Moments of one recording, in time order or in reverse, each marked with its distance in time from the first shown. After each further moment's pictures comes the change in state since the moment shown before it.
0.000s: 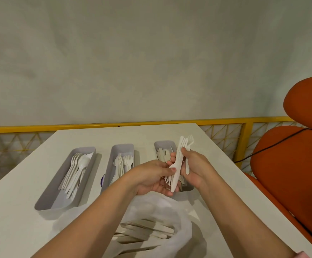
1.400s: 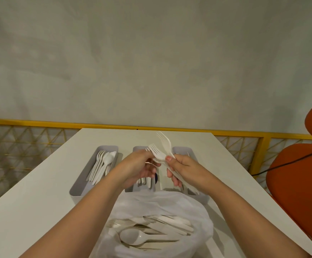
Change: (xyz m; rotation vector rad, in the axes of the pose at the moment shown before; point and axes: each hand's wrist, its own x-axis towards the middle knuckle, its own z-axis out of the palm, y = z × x) left_hand -0.065 0.001 -0.051 -0.124 0.398 0.252; right_hand -0.045 0.014 0.044 -1.096 -0.500 -0.333
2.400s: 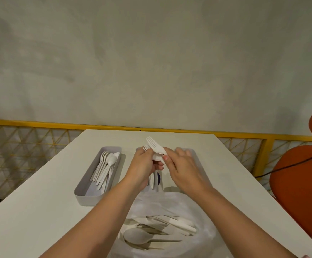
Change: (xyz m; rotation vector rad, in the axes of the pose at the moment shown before) left_hand -0.002 -0.004 0.019 -0.131 0.253 0.204; right_hand 0.015 0.006 0.023 -0.540 0.305 -0.224
